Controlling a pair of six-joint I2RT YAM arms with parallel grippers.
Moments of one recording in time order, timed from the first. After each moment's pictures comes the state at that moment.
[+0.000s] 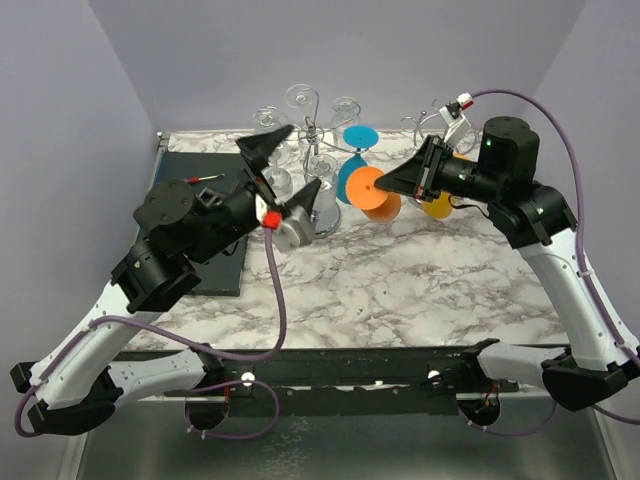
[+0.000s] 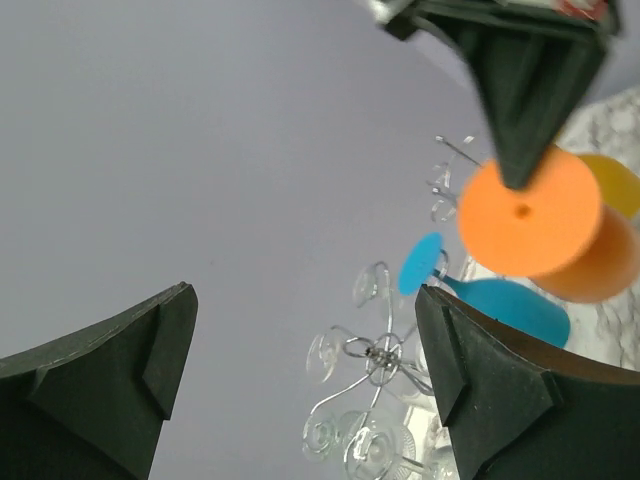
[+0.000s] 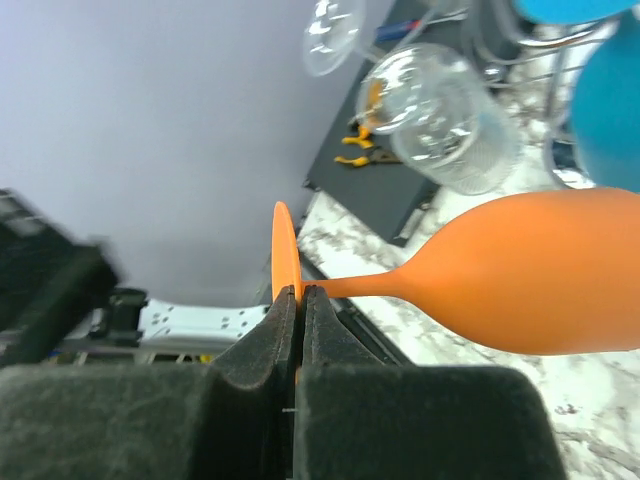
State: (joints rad) left arm -0.89 0.94 1.37 -0.29 0.16 1.06; right arm 0.47 1.19 1.57 -0.62 -0.56 0.71
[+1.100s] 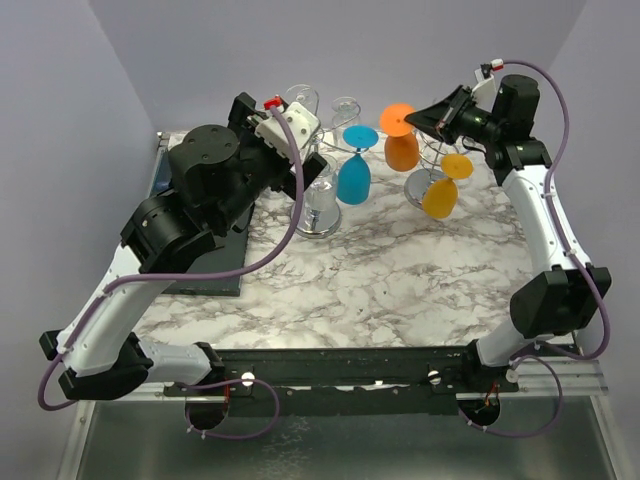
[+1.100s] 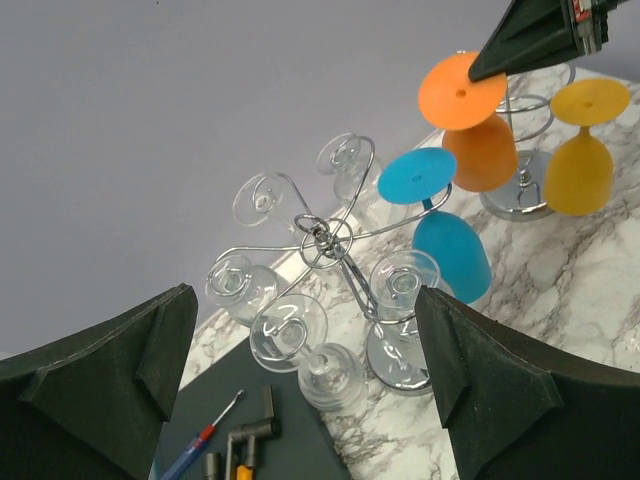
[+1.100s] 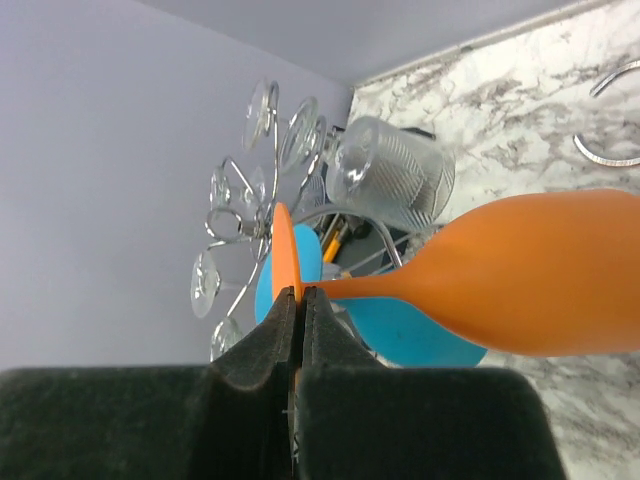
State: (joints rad) left arm -0.89 1.24 1.88 -0.67 -0.34 0.39; right arm 0.07 1.57 1.65 -0.32 -0.69 0.85
